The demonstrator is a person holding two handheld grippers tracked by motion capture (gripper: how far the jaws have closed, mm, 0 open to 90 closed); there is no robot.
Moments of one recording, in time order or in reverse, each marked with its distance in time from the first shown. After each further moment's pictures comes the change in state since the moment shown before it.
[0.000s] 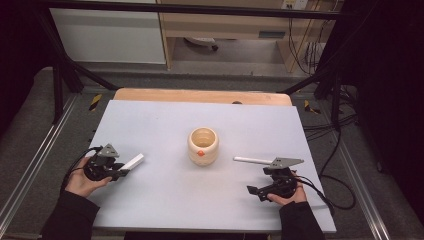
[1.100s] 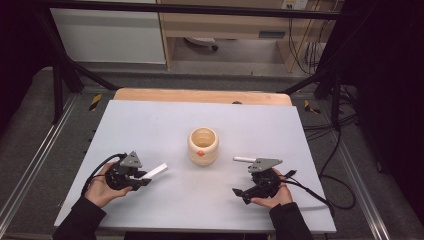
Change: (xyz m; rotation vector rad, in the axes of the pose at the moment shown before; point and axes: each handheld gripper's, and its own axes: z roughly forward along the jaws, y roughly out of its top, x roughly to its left) left arm -0.065 0.034 0.008 -0.014 -0.107 0.122; right arm 0.035 0.022 0.028 0.041 -0.008 -0.176
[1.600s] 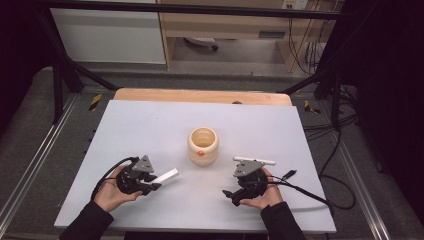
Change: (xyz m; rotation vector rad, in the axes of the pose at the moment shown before) left arm -0.024 0.018 0.010 0.015 -0.034 0.046; right arm 0.024 0.022 0.017 0.025 -0.036 -0.193
